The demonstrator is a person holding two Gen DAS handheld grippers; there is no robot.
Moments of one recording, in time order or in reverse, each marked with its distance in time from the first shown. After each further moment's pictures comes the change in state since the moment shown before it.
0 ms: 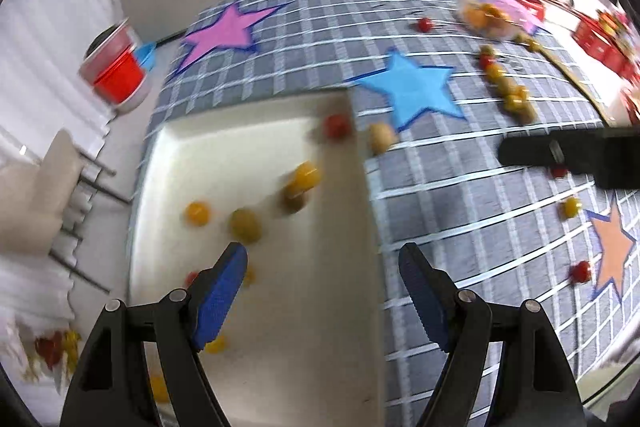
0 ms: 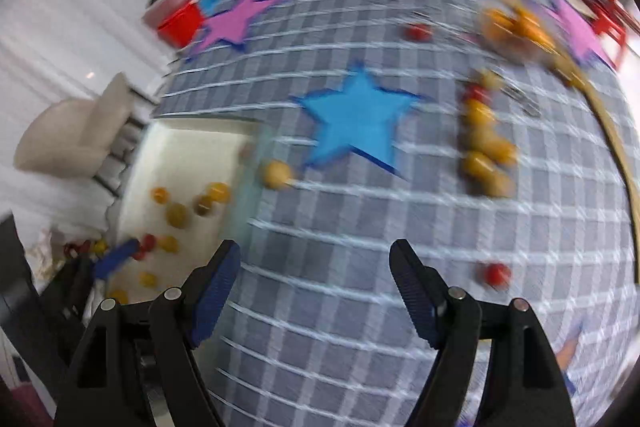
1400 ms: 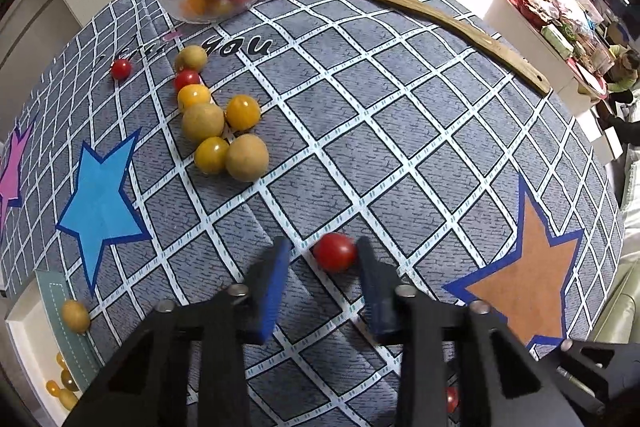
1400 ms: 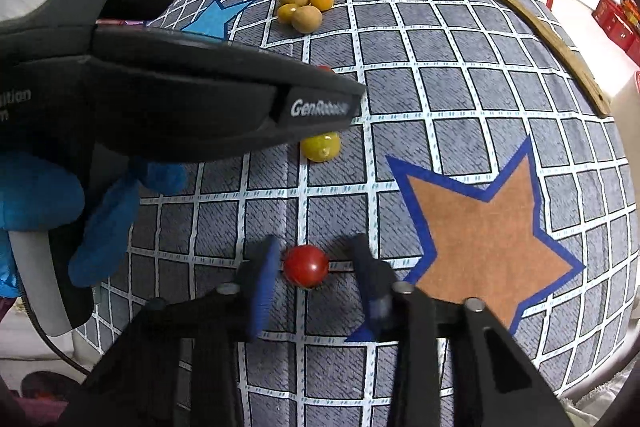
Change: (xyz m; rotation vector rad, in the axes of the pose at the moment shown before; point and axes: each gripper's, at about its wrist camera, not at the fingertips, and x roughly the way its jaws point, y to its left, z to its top) left arm 0.063 -0.220 0.070 0.411 0.080 -0.301; right arm 0.004 -0.085 -0.125 0.143 -0.030 -0.131
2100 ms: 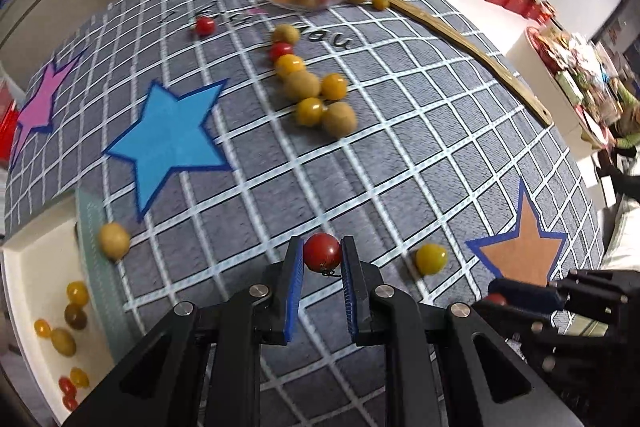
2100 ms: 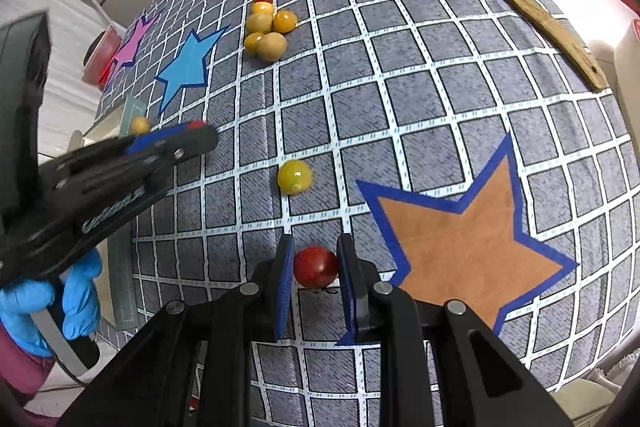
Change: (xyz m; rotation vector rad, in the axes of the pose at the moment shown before) left arm -0.041 0.053 -0.042 -0.184 -0.030 -0.019; right arm -0.012 -0.042 0.031 0.148 0.048 0.103
